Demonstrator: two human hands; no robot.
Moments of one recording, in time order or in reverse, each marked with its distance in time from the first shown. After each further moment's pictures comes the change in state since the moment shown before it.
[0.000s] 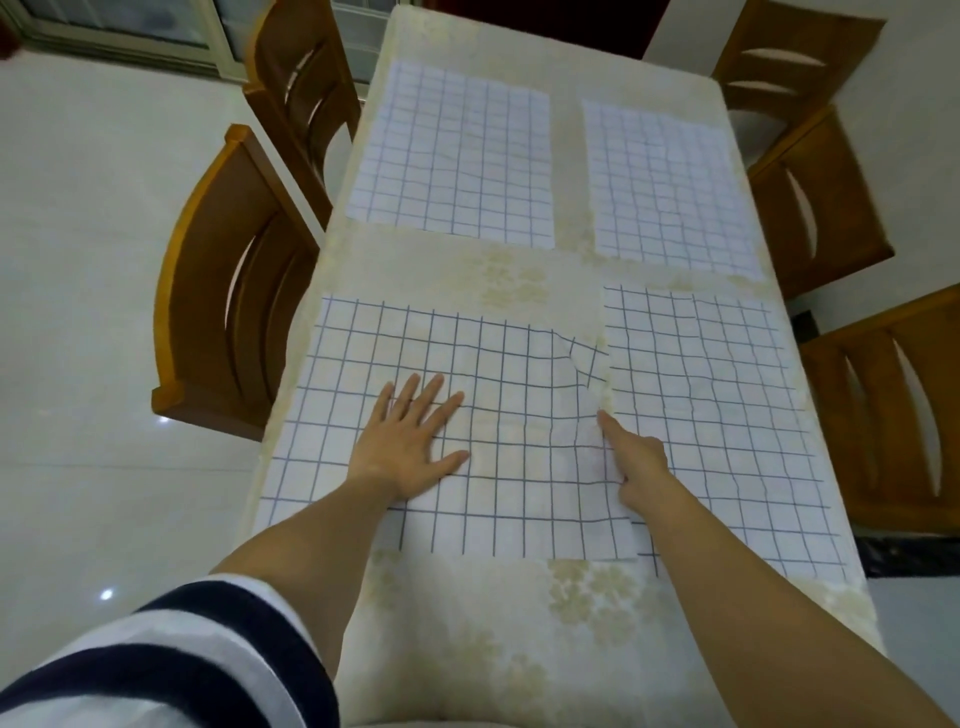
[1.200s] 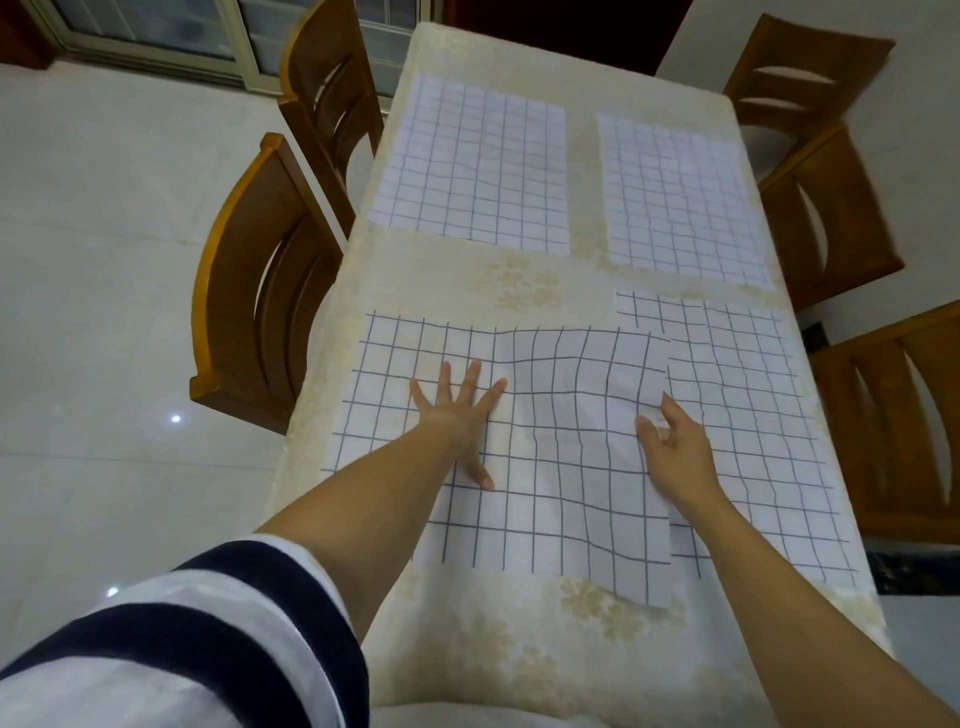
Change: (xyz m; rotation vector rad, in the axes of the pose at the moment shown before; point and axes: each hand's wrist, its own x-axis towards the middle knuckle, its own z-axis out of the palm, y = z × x) left_hand 0.048 0.040 -0.049 -0.002 -0.543 -0.133; right_hand -0.037 -0.004 -0.036 -0.386 -0.008 -0.562
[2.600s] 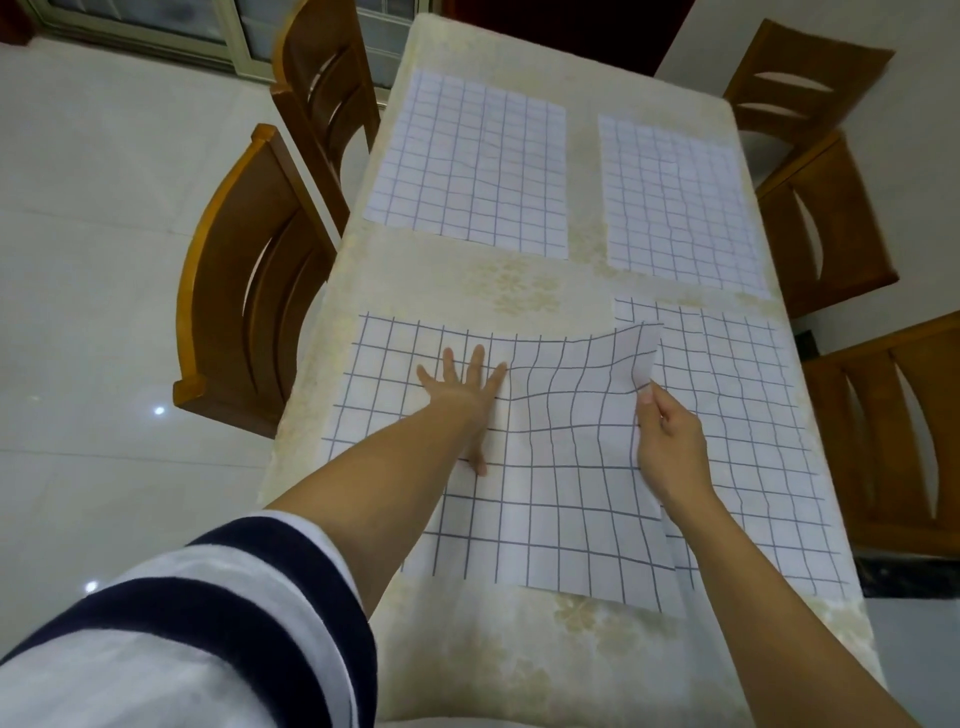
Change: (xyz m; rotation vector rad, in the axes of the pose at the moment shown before) left_hand 0.020 0.009 -0.032 0.053 0.008 -0.038; right_hand -0.005 -0.045 0.006 0.052 0.040 -0.168
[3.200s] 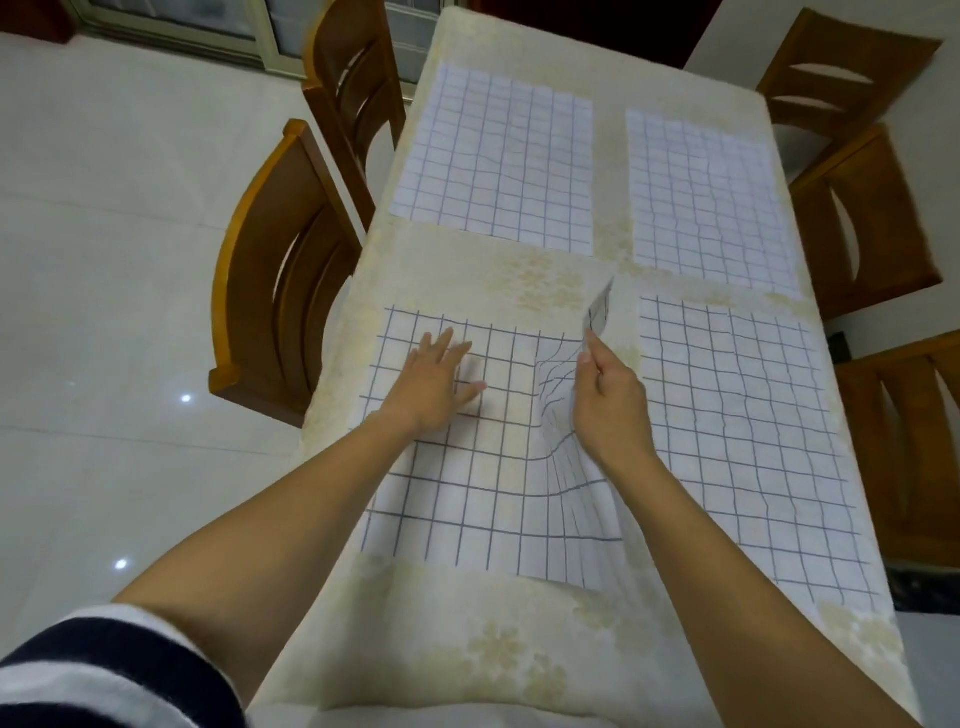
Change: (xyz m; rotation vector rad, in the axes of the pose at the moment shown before) left_hand -0.025 -0.081 0.034 -0.600 0.498 0.166; right_hand -0.007 -0.073 0.068 -0.094 -0.058 -0.136
